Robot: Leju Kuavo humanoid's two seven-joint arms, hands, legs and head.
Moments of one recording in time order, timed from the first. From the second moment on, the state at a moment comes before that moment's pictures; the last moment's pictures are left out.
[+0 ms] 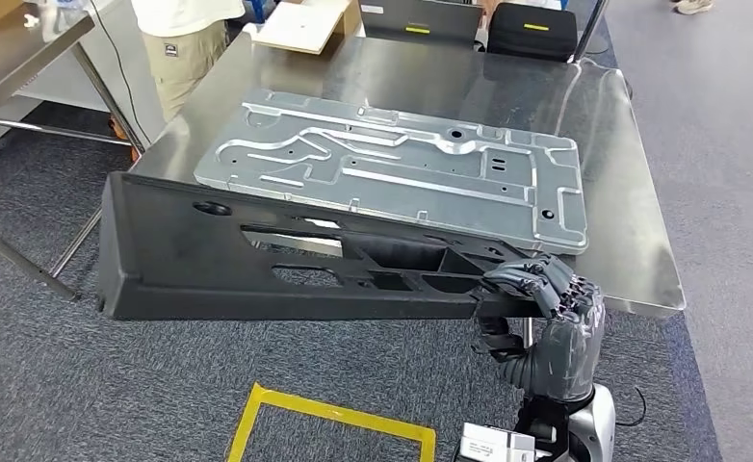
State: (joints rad) left arm -0.08 -0.17 0.93 -0.24 -0.76 -0.07 -0.62; right arm 0.05 -0.09 0.30 -2.11 0.83 -0.54 -0.24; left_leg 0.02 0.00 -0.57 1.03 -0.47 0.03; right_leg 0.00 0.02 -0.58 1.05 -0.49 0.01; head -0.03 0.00
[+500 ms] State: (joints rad) left arm -0.09 -0.17 0.93 -0.24 -0.77 -0.09 -0.62; right arm 0.05 -0.09 0.30 -2.11 0.87 -0.56 -0.24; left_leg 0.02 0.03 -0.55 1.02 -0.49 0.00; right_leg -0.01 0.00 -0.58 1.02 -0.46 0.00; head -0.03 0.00
